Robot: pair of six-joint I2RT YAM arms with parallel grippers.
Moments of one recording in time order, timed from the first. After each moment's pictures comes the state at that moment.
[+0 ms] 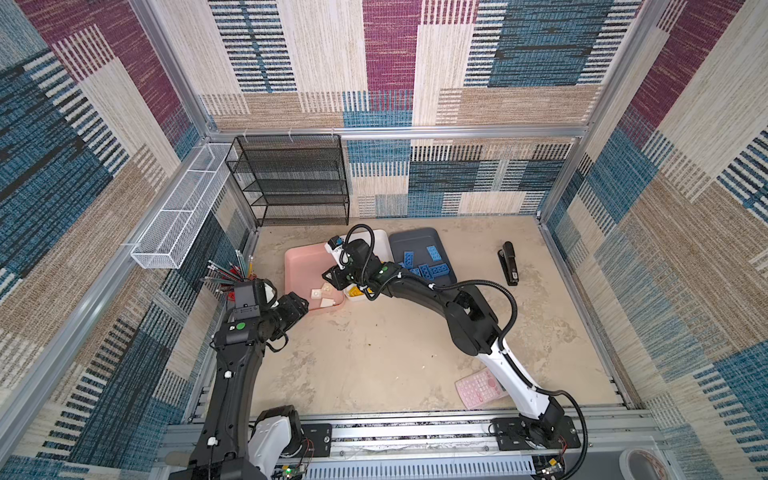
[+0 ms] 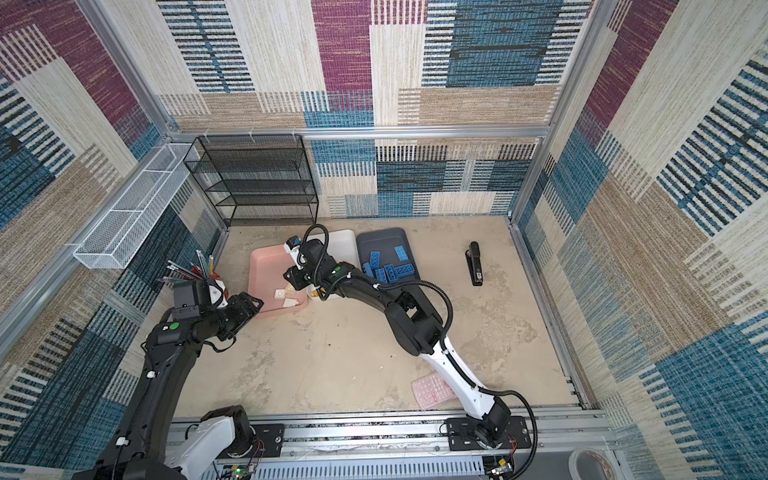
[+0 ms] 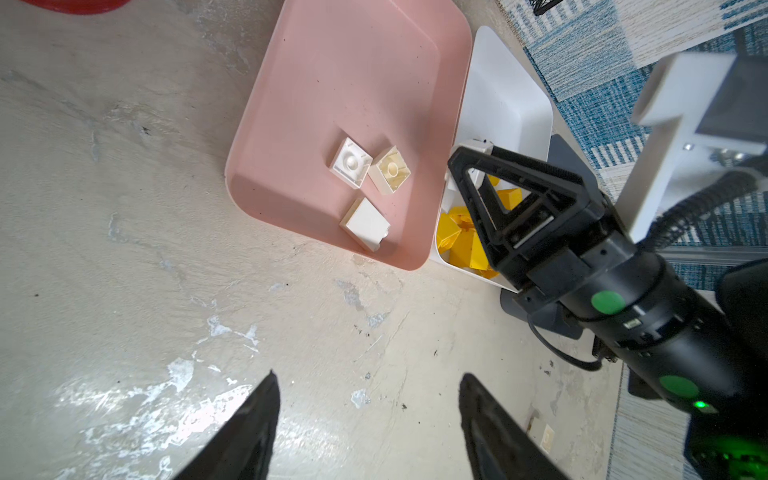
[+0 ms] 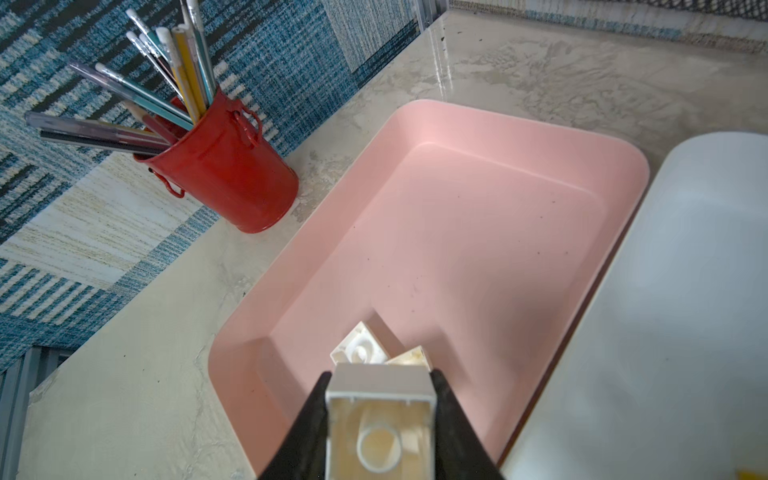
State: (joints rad) left arm 0.18 0.97 0.81 -0.72 0.32 -0.57; right arm 0.85 2.52 2.18 -0.18 -0.24 0.26
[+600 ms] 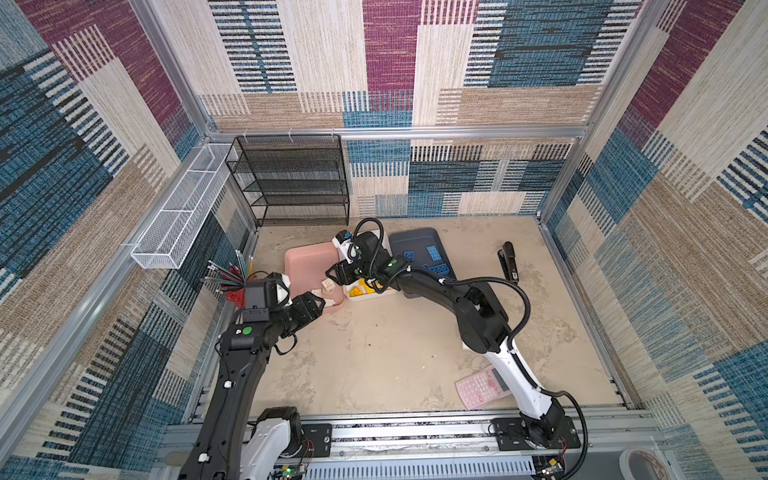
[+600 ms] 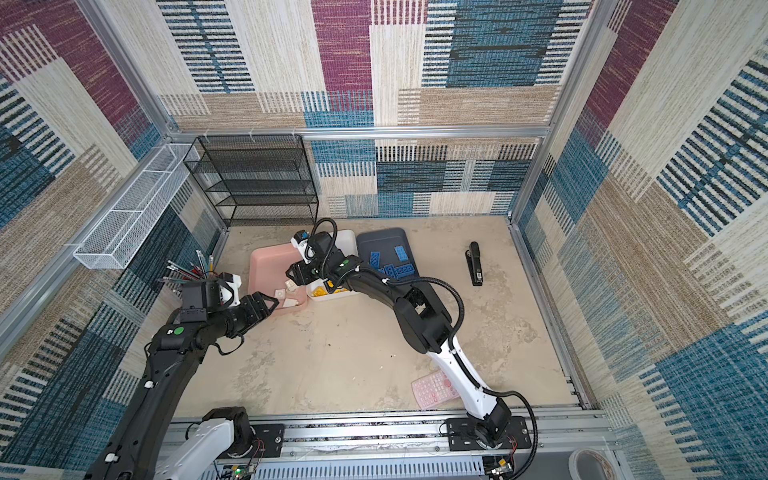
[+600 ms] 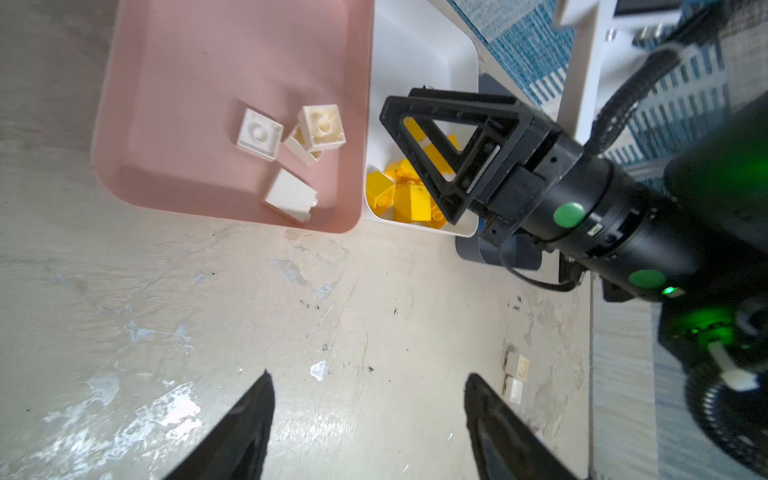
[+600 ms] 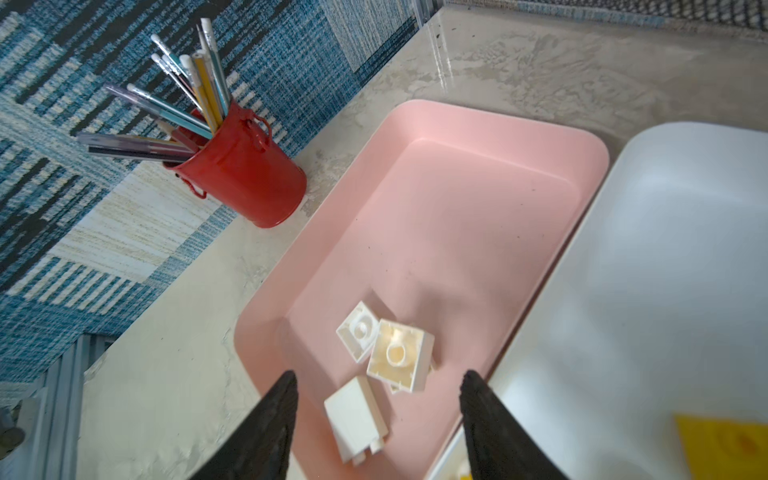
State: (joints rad) left arm -0.03 0.92 0.84 -0.72 0.35 -0.53; right arm 0.80 2.36 2.02 -0.20 -0.31 0.29
